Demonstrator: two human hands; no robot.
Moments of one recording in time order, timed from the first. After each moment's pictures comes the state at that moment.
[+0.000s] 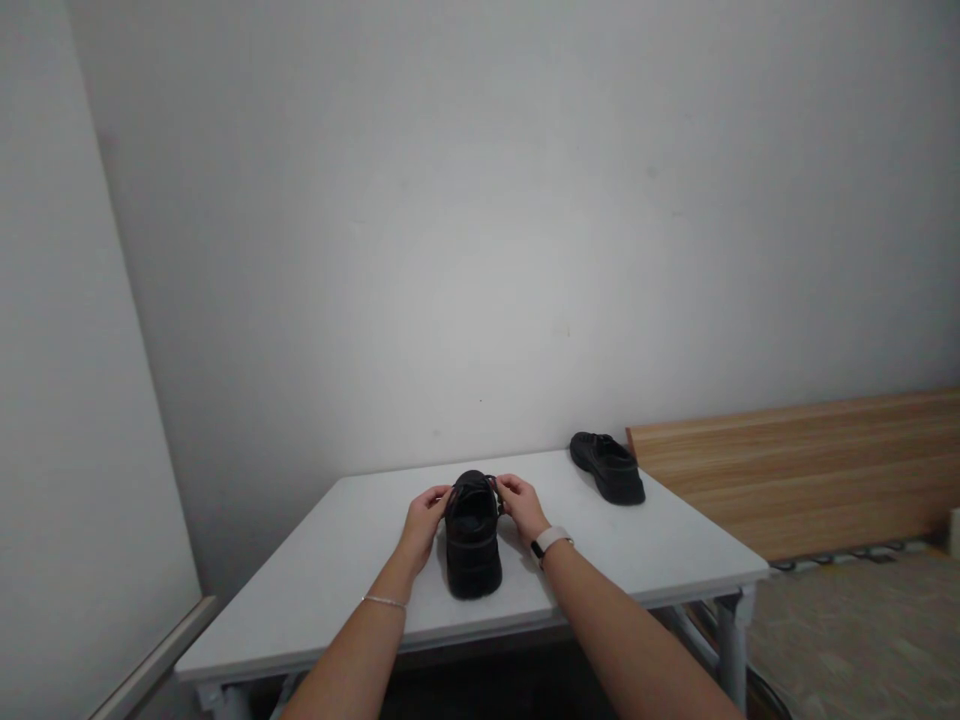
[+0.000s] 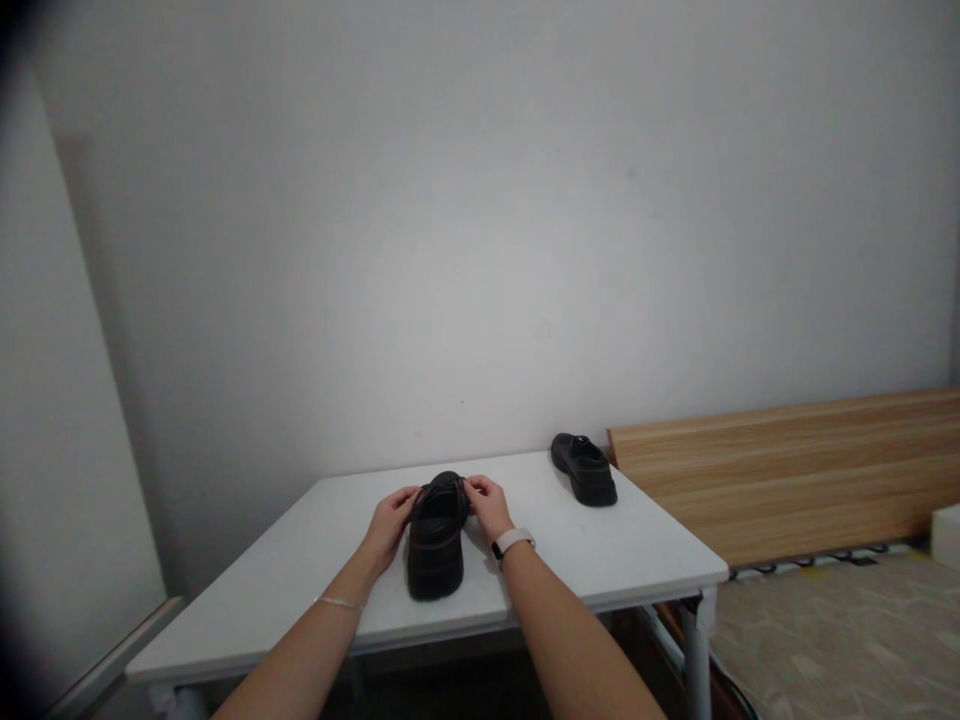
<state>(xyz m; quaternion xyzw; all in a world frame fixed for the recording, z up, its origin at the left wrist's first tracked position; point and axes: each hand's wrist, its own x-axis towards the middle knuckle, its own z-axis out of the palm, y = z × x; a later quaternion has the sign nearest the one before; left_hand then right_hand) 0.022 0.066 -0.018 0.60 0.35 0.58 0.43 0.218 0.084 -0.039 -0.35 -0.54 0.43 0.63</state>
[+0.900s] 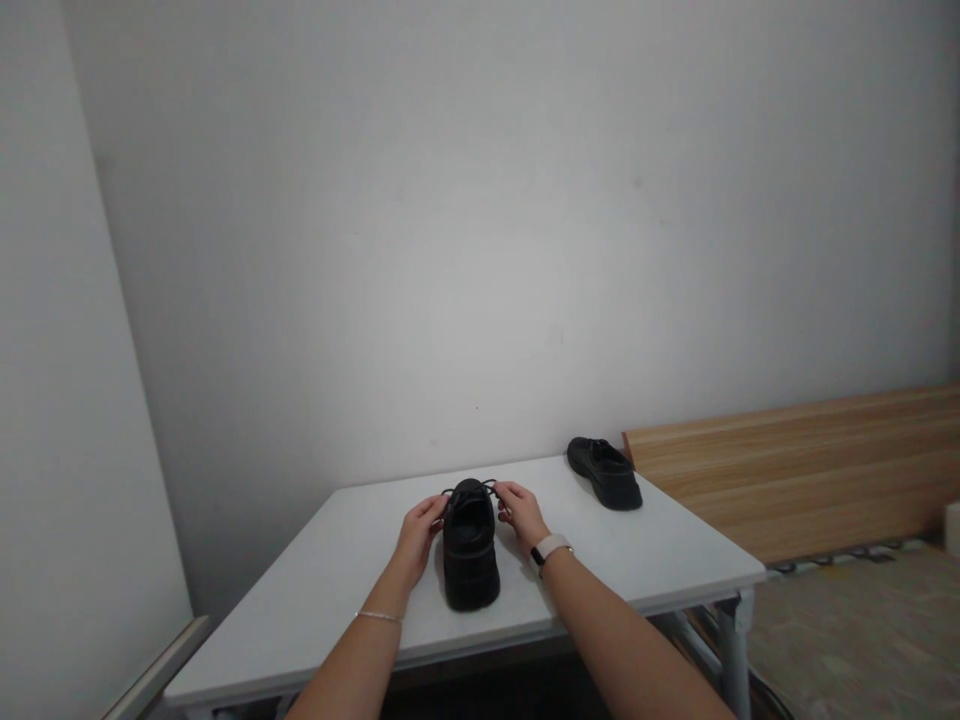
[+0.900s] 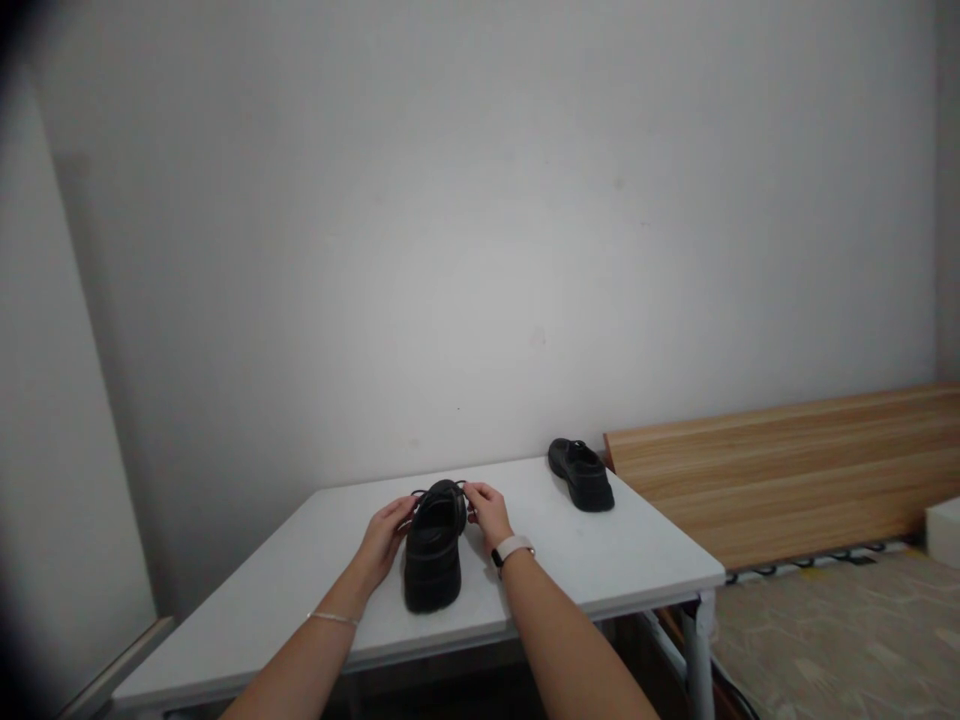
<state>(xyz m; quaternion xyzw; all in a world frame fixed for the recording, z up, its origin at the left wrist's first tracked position) 0.019 0.063 -0.016 0.55 0.33 0.58 0.50 0.221 0.078 -0.033 -0.33 -0.48 0.48 0.65</state>
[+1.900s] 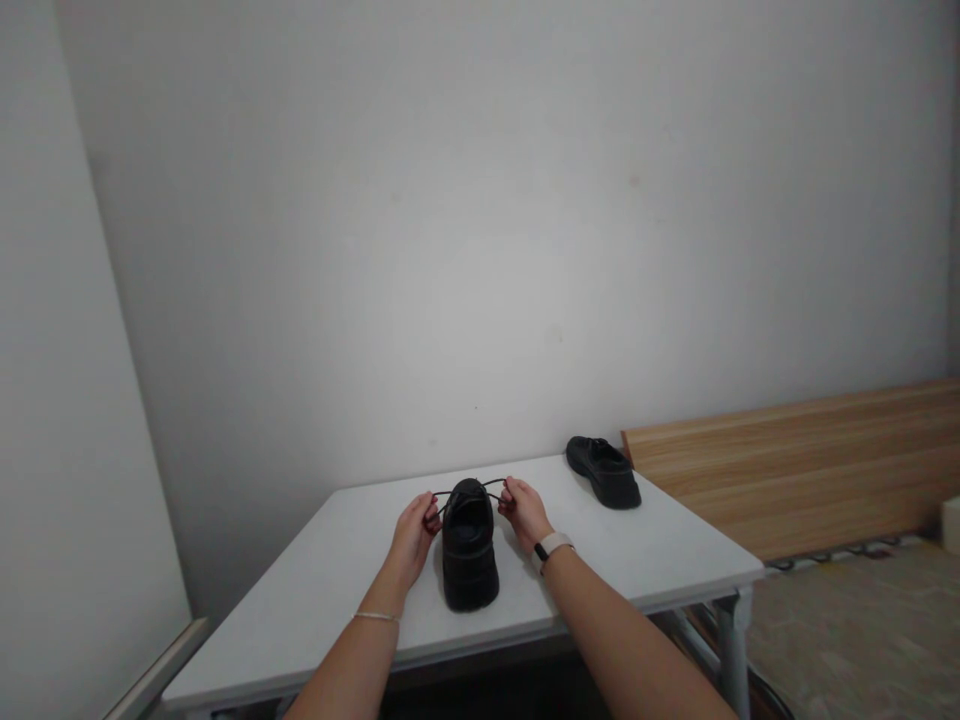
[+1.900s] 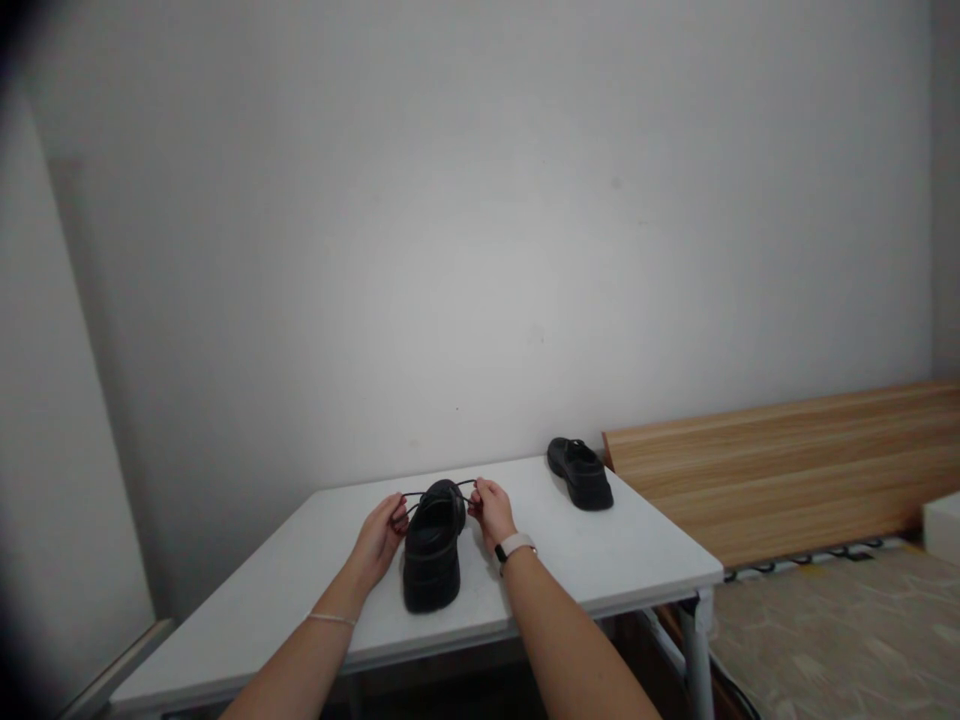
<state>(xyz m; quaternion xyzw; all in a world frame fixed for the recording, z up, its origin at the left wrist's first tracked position) 0.016 0.066 -0.017 0.49 0.29 0.63 0.53 0.225 0.082 -0.032 -0.29 -0.41 0.53 0.68</state>
